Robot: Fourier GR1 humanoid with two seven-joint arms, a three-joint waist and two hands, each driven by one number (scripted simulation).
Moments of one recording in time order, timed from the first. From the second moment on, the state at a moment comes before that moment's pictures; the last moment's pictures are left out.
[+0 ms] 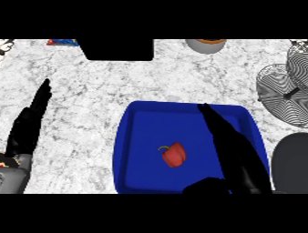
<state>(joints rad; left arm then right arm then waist) -0.14 0.41 -0.12 -1.44 0.00 0.24 0.05 -0.29 -0.36 0.63 -2.01 0.49 -0.04 1.07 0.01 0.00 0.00</state>
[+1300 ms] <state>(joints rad) -0.15 0.38 -0.04 -1.45 -0.05 0.16 0.07 -0.25 -0.11 0.72 -1.78 0.81 0.11 1.09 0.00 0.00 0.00</state>
